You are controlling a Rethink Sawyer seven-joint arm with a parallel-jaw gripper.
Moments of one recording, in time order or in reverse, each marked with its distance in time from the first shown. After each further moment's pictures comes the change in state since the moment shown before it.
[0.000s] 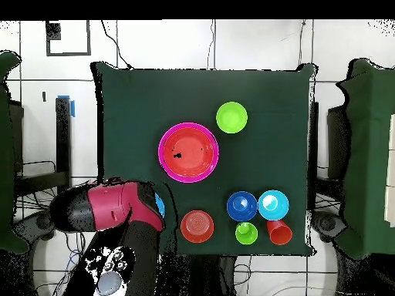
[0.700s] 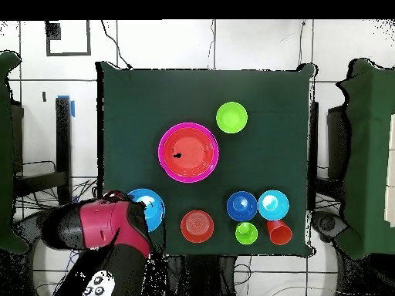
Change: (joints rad) arm 0.130 0.020 -0.116 0.052 0.078 0.000 0.183
